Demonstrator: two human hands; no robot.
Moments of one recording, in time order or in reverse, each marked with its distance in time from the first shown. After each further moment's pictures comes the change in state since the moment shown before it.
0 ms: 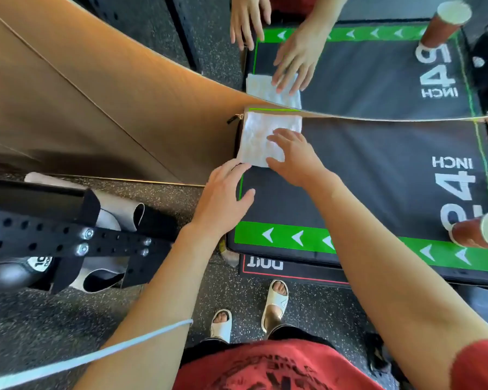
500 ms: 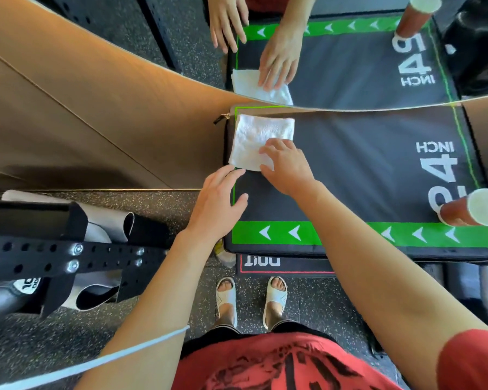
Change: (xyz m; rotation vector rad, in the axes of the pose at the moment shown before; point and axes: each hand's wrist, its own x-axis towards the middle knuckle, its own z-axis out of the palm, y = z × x) left_hand -0.001 -0.011 0.003 -0.001 -0.102 0.017; right_hand -0.021 -0.003 0.020 -0.158 0.006 0.071
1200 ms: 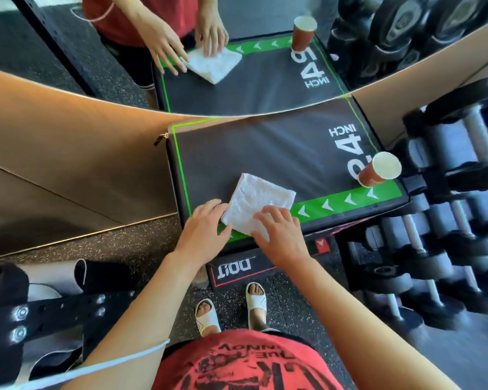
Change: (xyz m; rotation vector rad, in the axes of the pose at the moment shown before) left_hand -0.022 0.006 0.052 0.137 -0.243 0.227; right_hand -0.206 -0.002 0.044 -0.010 0.208 0.290
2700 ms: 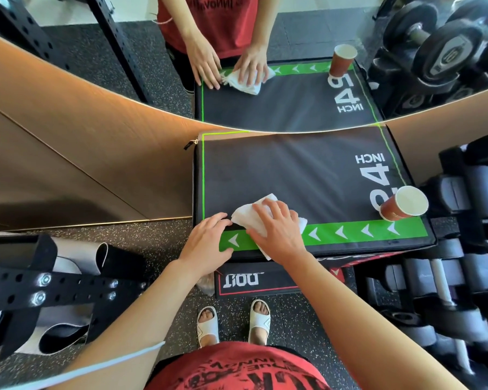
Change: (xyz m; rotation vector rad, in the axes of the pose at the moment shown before) left_hand -0.016 -0.008 0.016 0.051 0.036 -0.110; right_hand 0.058 0.006 0.009 -0.041 0.098 -0.220
